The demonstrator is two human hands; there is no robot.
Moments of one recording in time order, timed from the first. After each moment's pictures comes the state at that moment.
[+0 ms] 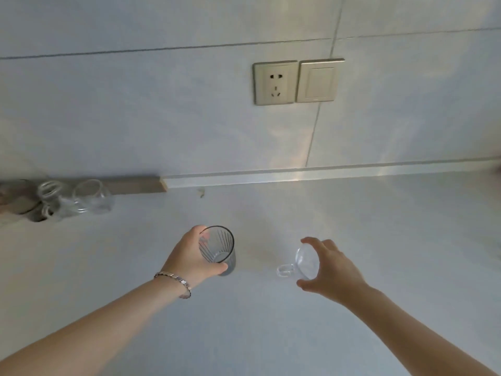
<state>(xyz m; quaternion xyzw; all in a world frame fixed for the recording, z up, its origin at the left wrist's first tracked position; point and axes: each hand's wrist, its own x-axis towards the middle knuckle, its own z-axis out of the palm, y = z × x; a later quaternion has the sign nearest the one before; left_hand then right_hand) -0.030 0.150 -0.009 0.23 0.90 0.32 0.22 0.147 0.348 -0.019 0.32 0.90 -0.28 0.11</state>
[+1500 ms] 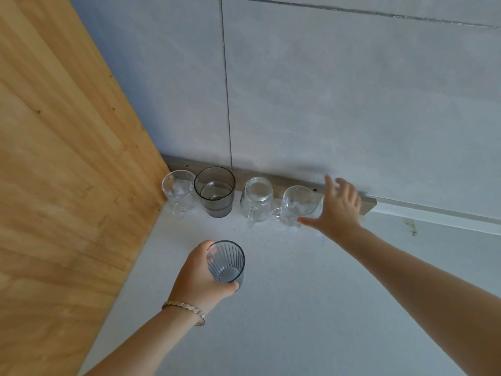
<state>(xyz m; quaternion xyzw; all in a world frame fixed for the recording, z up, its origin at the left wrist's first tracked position) -0.352 -0.239 -0.057 0.08 0.90 0.39 0.20 -0.355 0.038 -0.065 0.29 0.95 -0.10 0.05</state>
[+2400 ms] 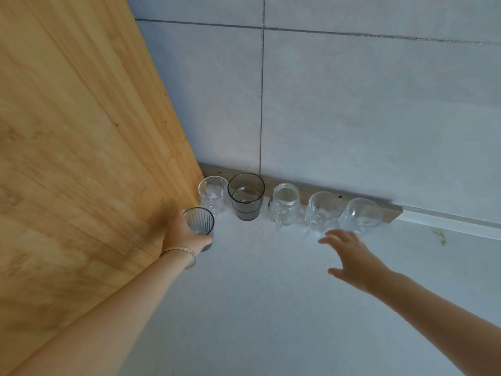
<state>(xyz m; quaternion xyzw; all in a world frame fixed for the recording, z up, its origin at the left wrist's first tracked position) -0.434 -0.293 -0.054 -0.07 0.92 0.37 0.11 -0.292 -0.007 -0.054 0.06 0.97 -0.14 0.16</state>
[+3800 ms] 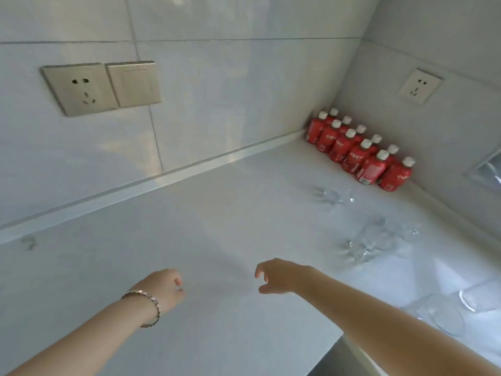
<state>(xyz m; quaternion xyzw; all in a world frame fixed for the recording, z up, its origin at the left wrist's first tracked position) 0.036 0.245 -0.056 0.47 0.81 -0.02 0.34 0.257 0.371 -0.038 0.41 0.83 -0.26 0.28</state>
